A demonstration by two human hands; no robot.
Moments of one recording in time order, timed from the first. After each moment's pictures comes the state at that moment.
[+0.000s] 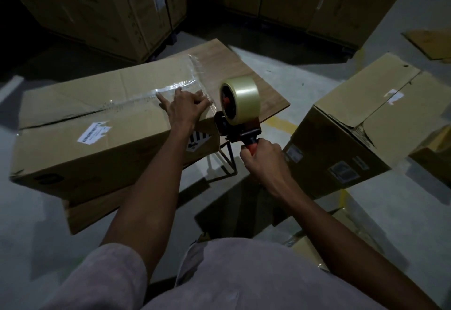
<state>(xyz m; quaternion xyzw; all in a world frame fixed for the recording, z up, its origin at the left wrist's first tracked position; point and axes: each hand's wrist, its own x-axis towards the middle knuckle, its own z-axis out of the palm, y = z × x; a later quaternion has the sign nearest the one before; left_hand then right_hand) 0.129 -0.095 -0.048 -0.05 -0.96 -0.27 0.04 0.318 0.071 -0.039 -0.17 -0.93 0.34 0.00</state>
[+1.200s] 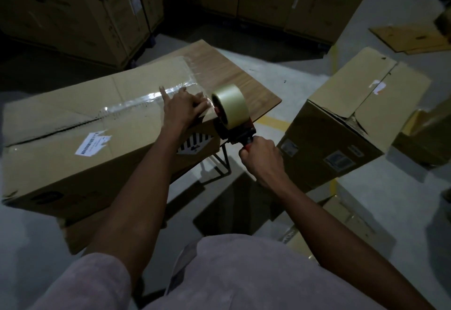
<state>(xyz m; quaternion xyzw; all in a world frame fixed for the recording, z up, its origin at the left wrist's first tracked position) 0.098 -0.125 -0.059 -0.22 -0.96 -0.18 0.02 0.300 0.036 -0.047 -0.24 -0.93 0.27 0.00</state>
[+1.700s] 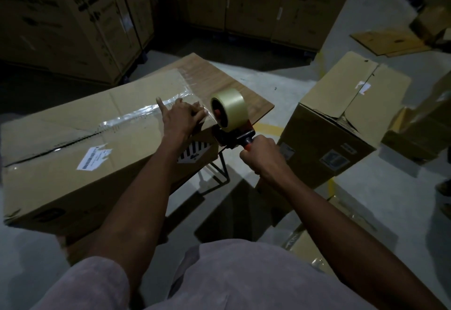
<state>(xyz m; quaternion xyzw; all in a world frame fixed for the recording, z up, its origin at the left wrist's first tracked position) 0.107 -0.123 -0.054 -0.20 -0.96 -0.19 0.04 0.301 0.036 -0.021 -0.26 -0.91 0.31 -0.04</state>
